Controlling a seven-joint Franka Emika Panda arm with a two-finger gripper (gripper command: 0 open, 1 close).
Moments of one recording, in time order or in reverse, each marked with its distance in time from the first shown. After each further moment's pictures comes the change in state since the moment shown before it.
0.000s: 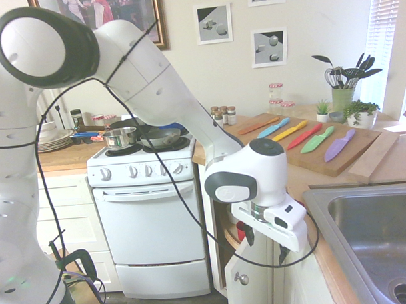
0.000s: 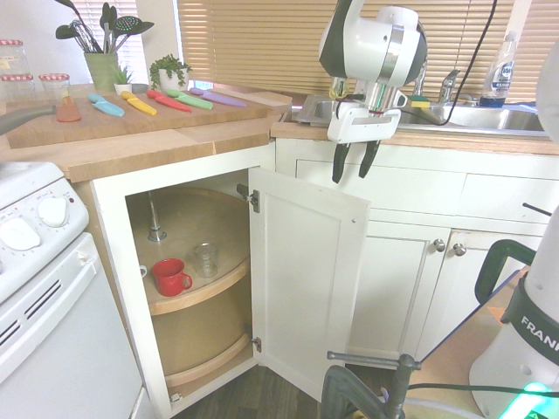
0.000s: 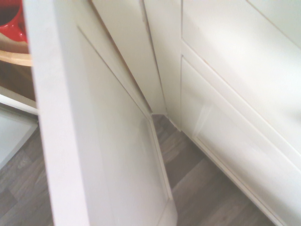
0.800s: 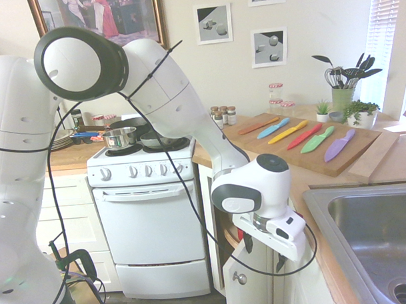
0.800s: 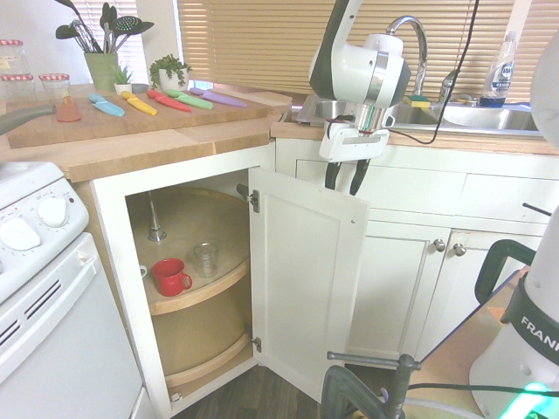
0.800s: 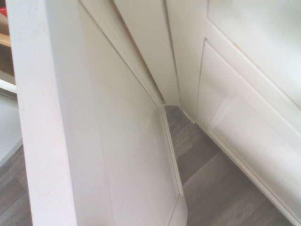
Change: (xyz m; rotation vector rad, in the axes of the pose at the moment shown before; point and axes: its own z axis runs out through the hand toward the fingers) arm 0.000 -0.007 0.035 0.003 -0.044 -0.023
